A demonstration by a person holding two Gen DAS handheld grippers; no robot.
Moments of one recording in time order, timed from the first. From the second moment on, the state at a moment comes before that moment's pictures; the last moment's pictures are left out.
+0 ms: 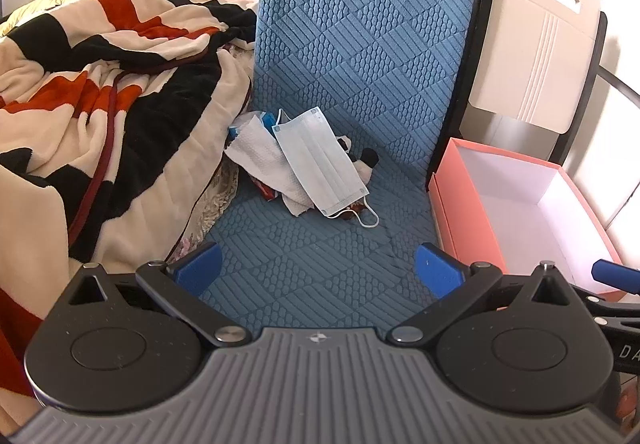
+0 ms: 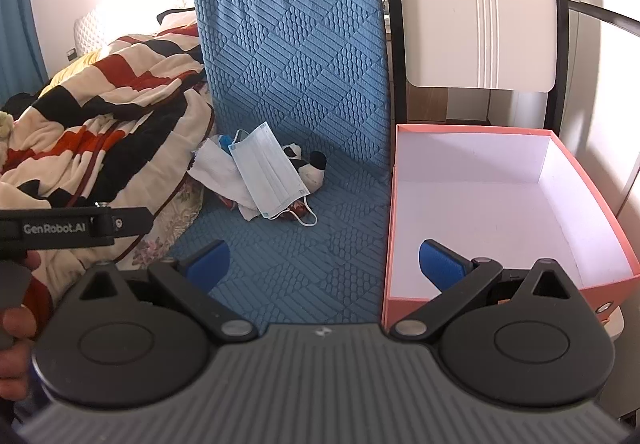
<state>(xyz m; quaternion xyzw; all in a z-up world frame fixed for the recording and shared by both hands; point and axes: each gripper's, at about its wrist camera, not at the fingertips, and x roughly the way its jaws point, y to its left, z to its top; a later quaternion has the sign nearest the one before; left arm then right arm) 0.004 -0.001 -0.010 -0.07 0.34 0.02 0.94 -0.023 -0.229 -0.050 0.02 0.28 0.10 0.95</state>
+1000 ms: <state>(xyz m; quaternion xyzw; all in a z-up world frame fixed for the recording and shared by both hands) 0.001 0.004 -0.038 -0.05 0.34 0.06 0.94 -0.013 -0.212 -0.085 0.00 0.33 0.15 0.93</state>
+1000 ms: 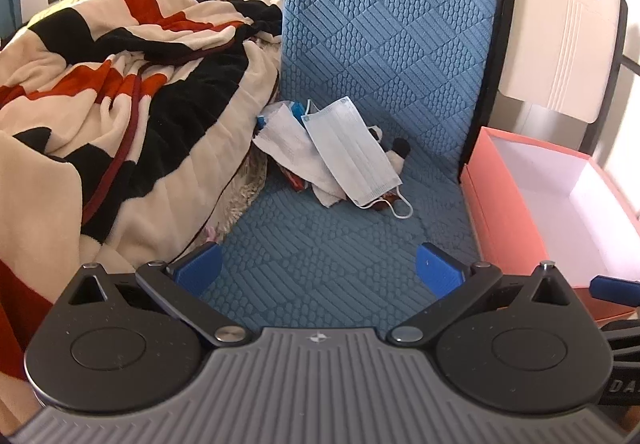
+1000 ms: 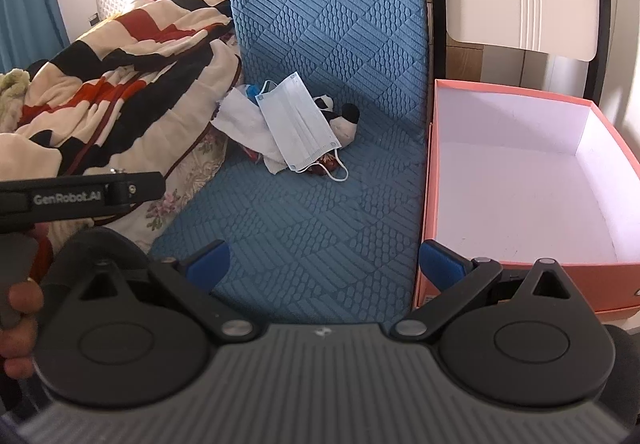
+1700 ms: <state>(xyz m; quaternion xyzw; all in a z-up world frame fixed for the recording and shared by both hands) 0.084 0.027 -0.082 -0.08 0.37 0.05 0.92 0.045 -0.193 -0.102 -0.01 0.35 0.15 0.93</state>
